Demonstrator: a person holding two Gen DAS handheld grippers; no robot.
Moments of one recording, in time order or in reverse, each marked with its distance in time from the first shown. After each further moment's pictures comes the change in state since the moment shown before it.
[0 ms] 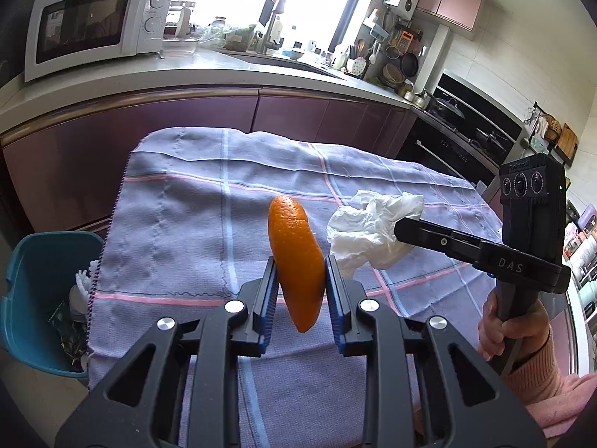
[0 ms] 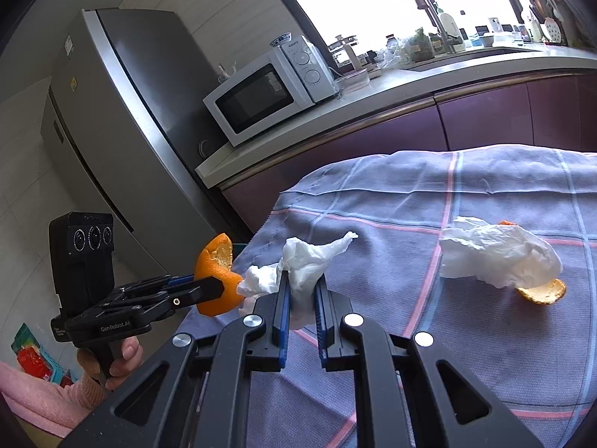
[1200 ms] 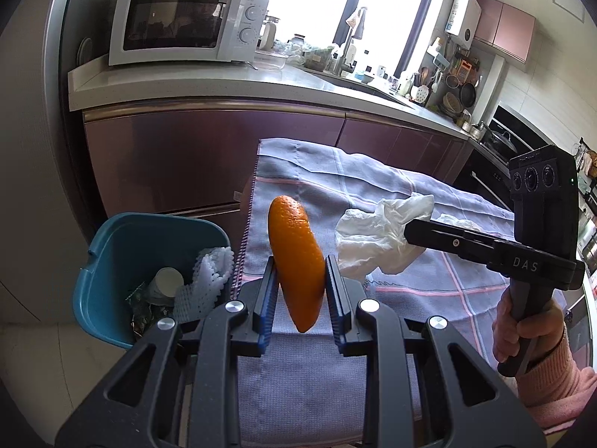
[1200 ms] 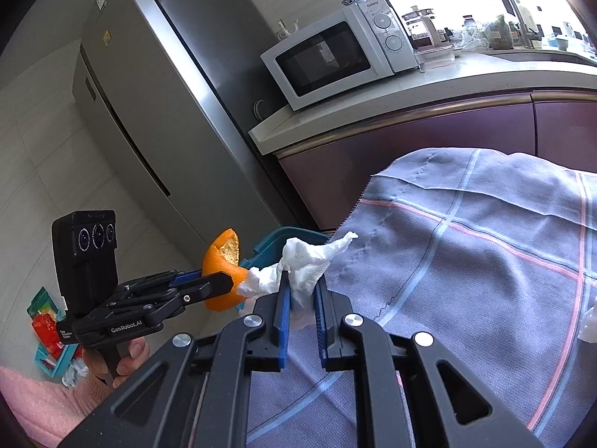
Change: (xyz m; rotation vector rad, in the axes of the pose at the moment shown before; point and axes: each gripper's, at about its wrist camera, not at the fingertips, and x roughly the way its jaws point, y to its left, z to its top) left arm -0.074 0.087 -0.013 -0.123 -0.073 0.204; right arm 0.092 0.077 0.022 -0.109 0.126 0.159
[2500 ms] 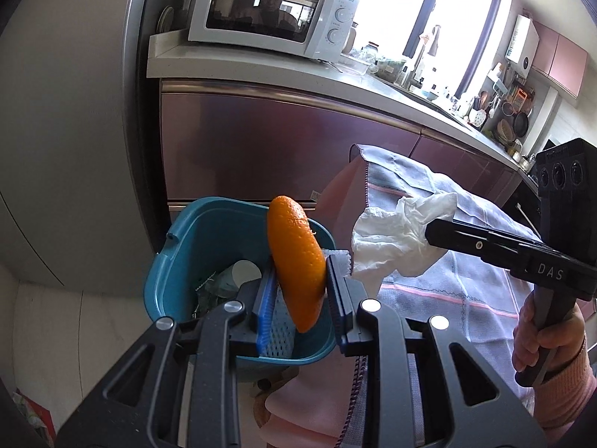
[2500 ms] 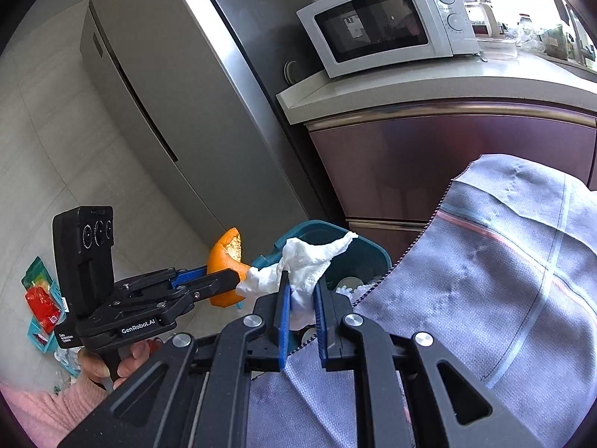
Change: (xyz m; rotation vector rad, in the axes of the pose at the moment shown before) left arm -0.007 0.101 -0.005 -0.156 -0.007 0.167; right arm 0.102 0.043 0.027 -0.101 0.130 0.031
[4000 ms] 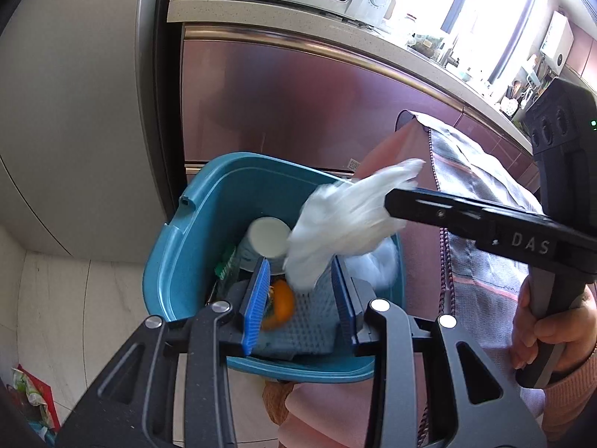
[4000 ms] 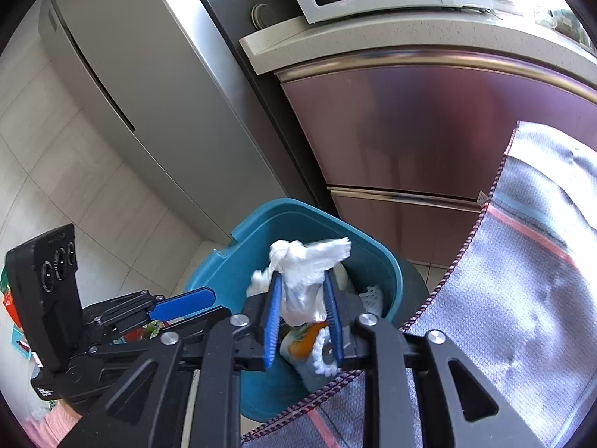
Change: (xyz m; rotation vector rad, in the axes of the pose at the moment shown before) left arm 0.073 0.030 -0.014 -0.065 0.121 0.081; right arm 0.107 -0.008 0.022 0.039 0.168 -0.100
